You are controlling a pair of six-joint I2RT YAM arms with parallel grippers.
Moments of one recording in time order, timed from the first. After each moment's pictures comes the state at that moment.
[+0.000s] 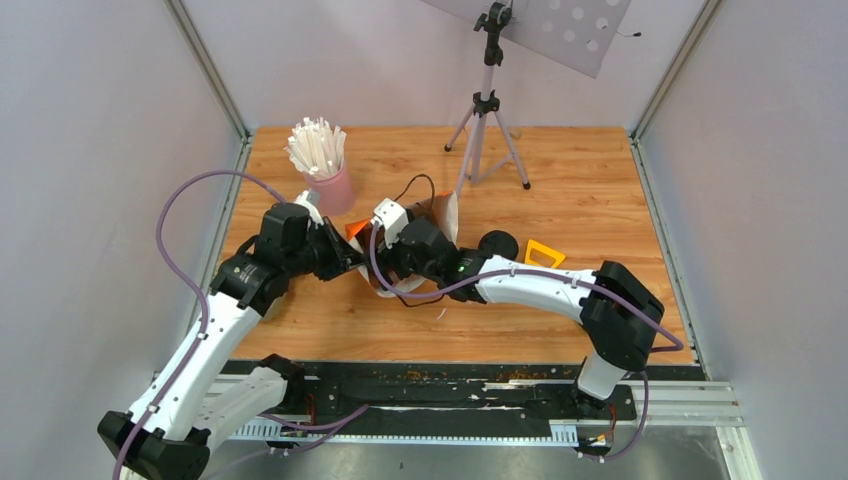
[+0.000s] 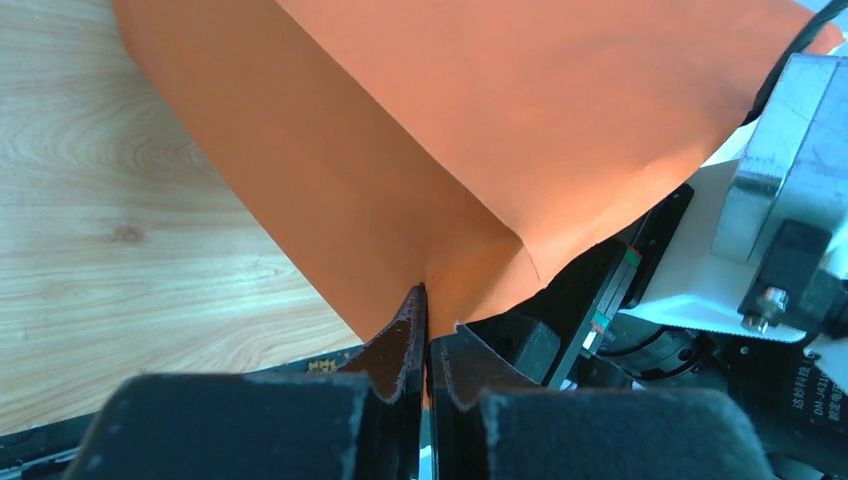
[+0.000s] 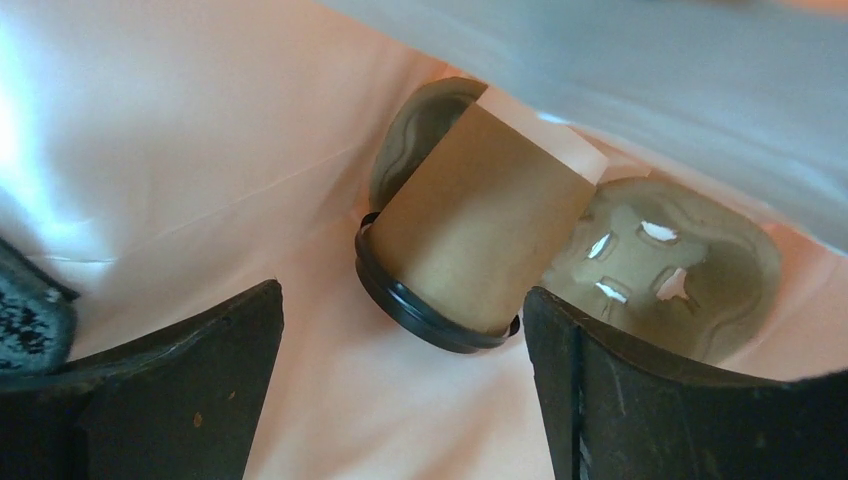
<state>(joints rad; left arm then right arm) -0.43 0.88 0.96 -0.76 0.21 -0.86 1.03 1.68 1.15 0.09 0.11 0.03</state>
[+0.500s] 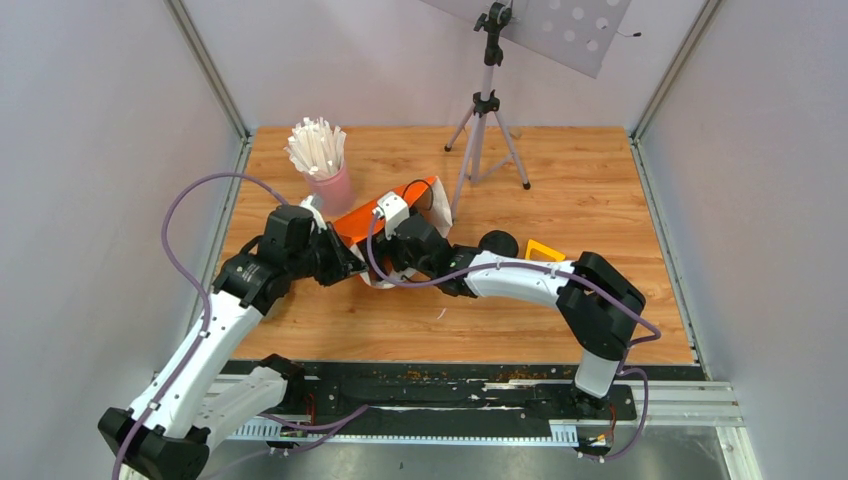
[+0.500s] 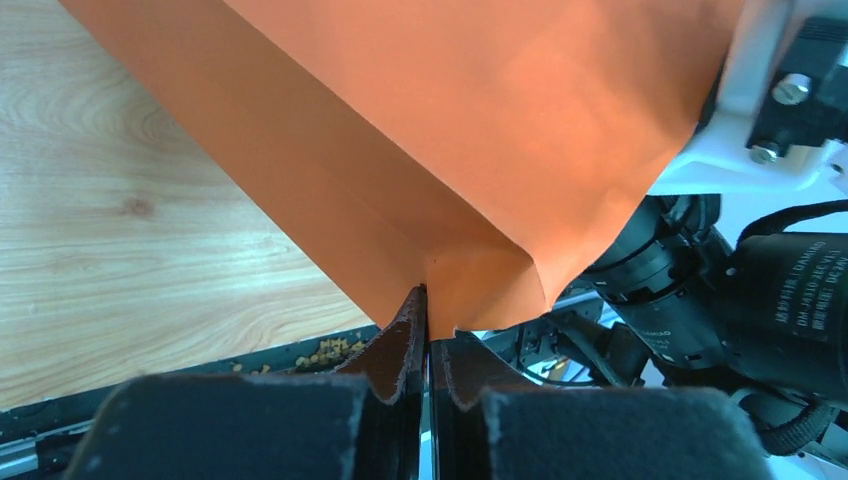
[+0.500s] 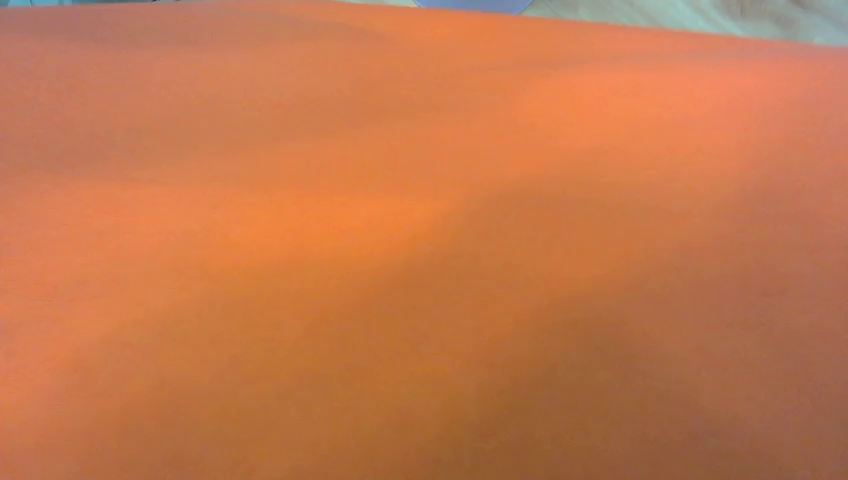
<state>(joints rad) -0.43 0.88 0.96 -0.79 0.21 -0.85 1.00 1.78 1.17 0.17 0.18 0.14</state>
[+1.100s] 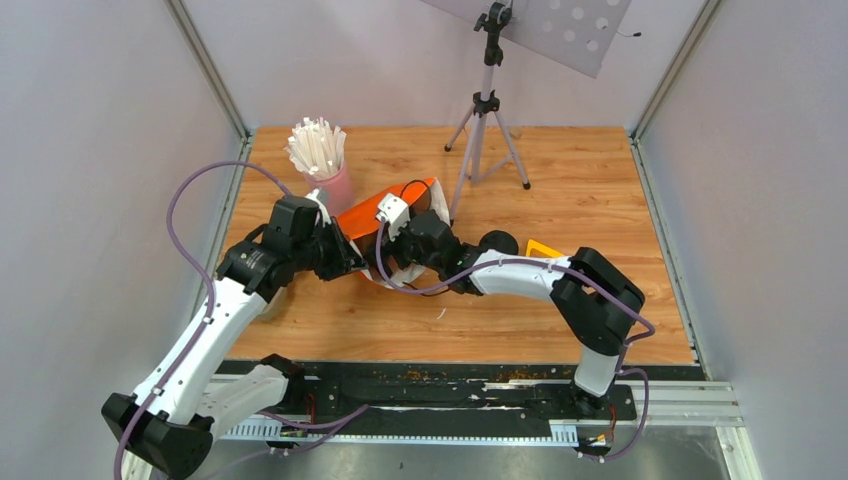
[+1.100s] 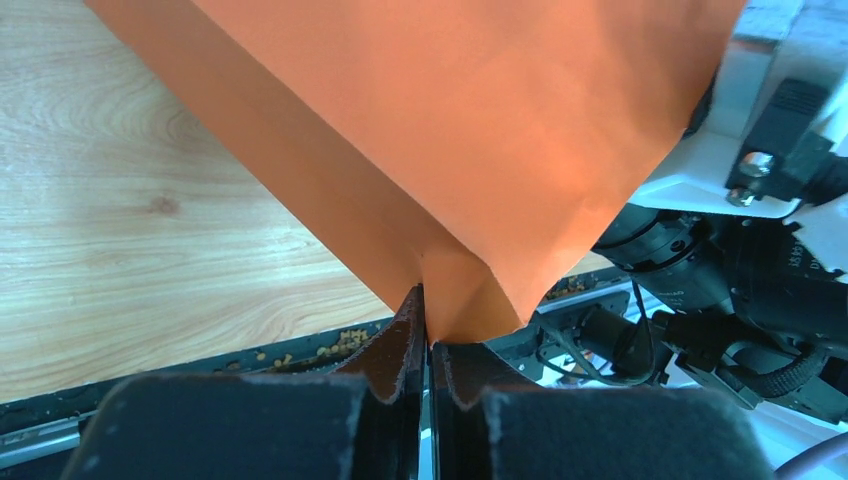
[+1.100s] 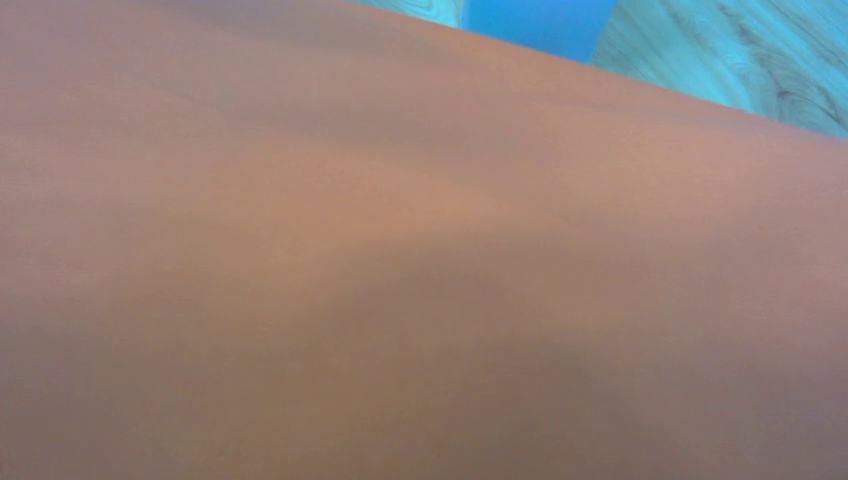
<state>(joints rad) -0.44 0.96 1.03 -0.86 0.20 -0.80 0.95 1.79 1.10 0.36 -0.03 -0.02</state>
